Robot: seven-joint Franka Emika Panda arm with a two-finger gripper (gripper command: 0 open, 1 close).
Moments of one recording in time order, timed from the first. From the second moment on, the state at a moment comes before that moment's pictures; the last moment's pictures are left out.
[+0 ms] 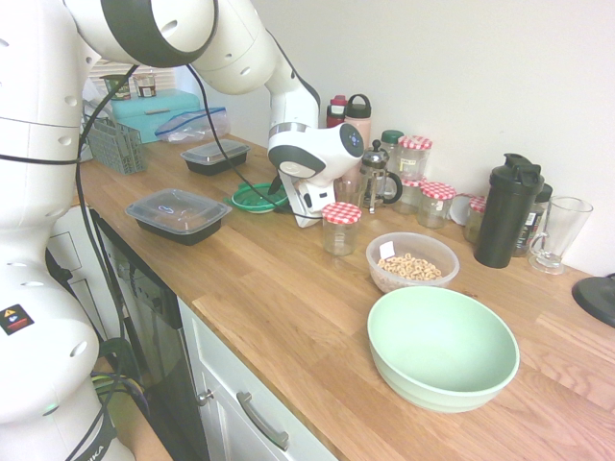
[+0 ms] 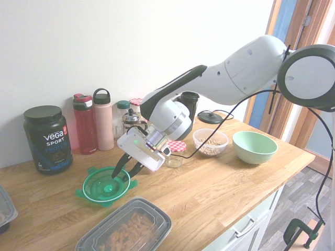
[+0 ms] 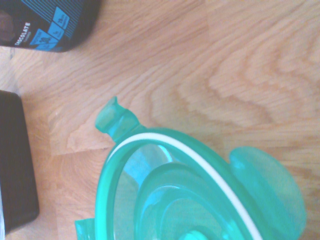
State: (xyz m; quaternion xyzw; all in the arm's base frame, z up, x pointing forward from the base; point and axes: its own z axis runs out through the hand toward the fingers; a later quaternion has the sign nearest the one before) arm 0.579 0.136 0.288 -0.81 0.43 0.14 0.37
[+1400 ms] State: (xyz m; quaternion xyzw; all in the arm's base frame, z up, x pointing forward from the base) arm 0.538 0.131 0.528 -0.95 0.27 -0.05 0.11
